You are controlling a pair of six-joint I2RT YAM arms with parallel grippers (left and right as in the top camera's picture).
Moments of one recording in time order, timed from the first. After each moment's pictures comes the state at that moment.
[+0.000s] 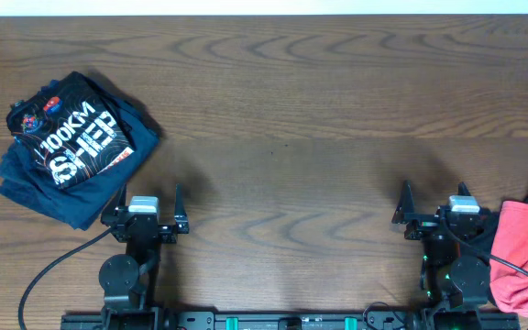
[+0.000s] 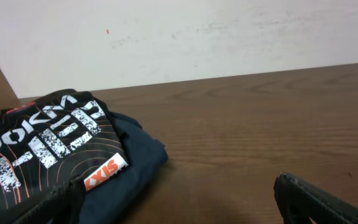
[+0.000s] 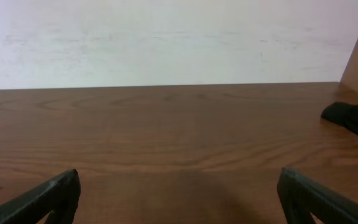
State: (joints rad) left arm 0.02 0.01 0.02 -0.11 0.04 0.09; right arm 0.05 0.01 0.01 -0.06 0.10 0.04
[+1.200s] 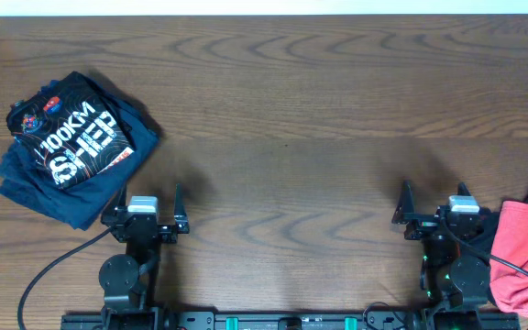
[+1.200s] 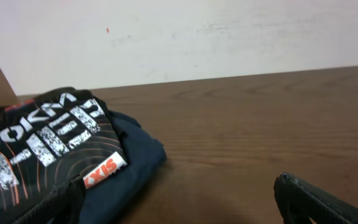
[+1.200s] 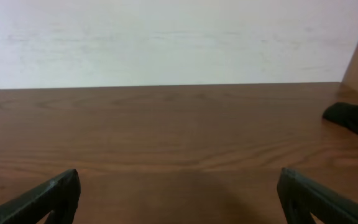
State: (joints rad) left arm 0.02 0.01 0.02 -0.11 0.04 0.06; right arm 0.05 0.01 0.01 -0.06 0.09 0.04
